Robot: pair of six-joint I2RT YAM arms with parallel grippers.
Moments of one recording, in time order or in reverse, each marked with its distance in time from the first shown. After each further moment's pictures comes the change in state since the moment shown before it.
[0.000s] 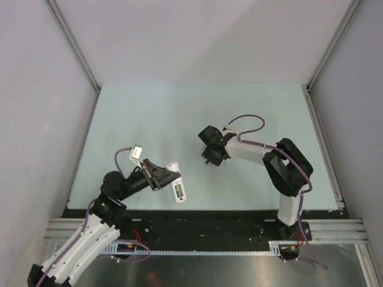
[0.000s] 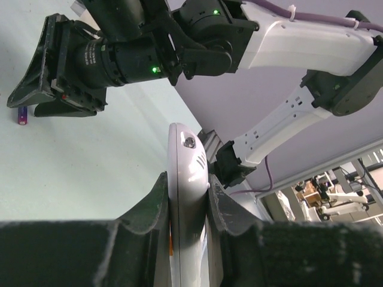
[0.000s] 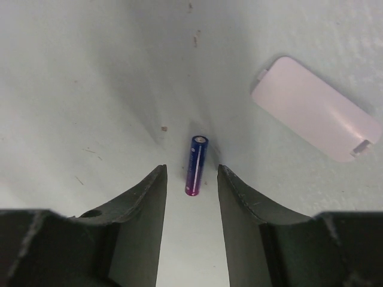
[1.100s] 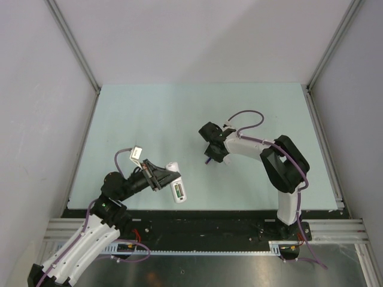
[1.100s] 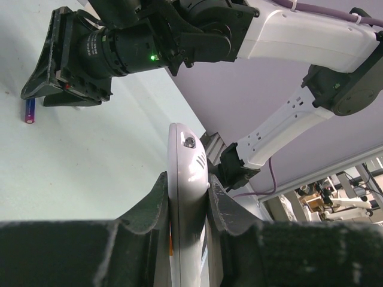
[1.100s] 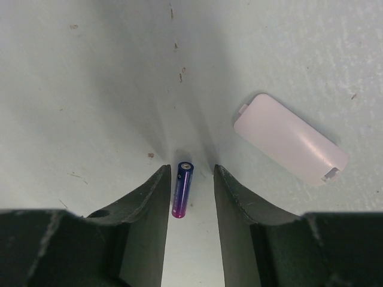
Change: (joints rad) left arm -0.003 -0.008 -0.016 0.001 -0.024 0.000; right arm -0.034 0.051 0.069 -0.064 0.029 -0.068
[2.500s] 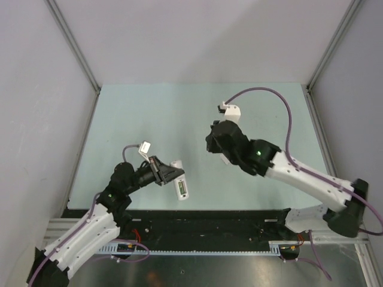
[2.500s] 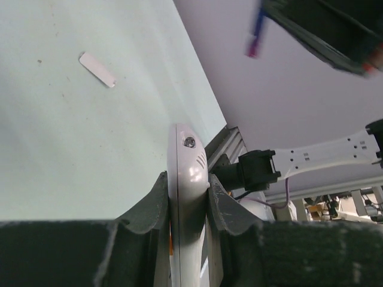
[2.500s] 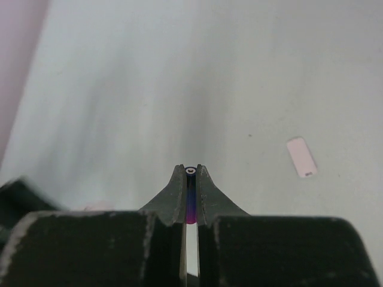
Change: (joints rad) left arm -0.007 0.183 0.032 0.000 -0.031 -0.006; right arm 0.227 -0.564 0.032 -0.012 0.207 -0.509
